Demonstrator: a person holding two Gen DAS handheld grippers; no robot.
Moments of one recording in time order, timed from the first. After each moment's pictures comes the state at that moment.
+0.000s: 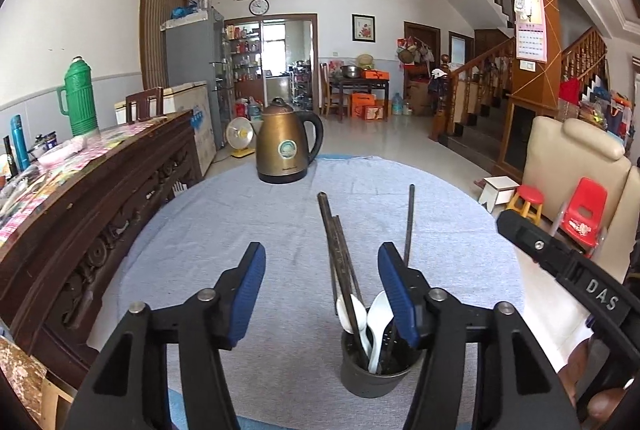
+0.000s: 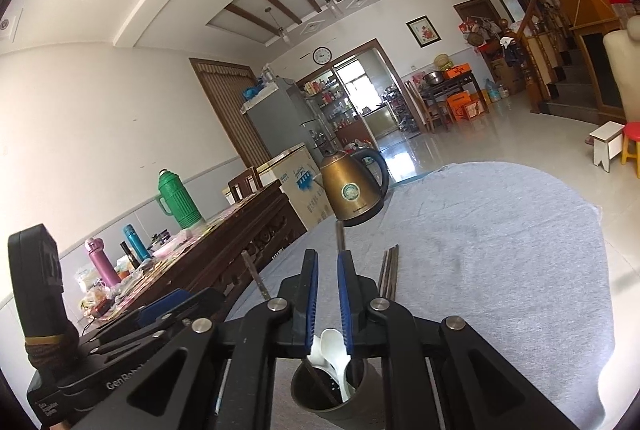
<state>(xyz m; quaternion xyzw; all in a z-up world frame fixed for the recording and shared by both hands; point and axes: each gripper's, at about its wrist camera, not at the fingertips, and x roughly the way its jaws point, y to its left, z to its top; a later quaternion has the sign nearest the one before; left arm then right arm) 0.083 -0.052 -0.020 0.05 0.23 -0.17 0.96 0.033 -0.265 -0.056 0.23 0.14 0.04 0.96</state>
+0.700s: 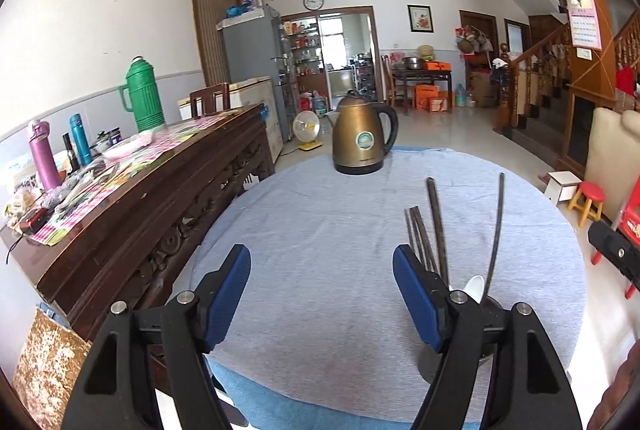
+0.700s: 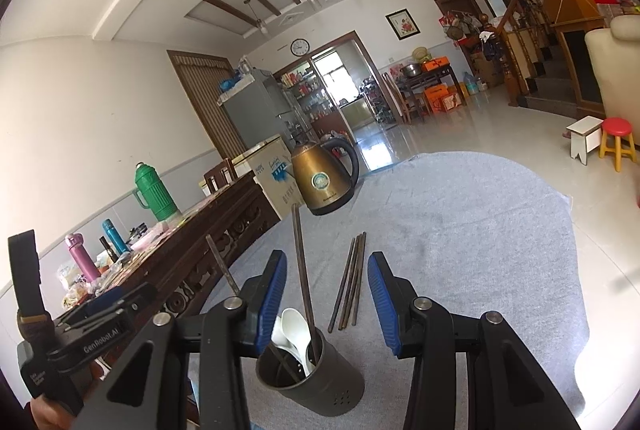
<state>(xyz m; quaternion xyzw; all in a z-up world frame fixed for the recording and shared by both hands) 0.090 -0.013 -0.026 0.07 0.24 -0.05 0.97 0.024 -0.280 -0.067 0.23 0.17 0.01 0.96</state>
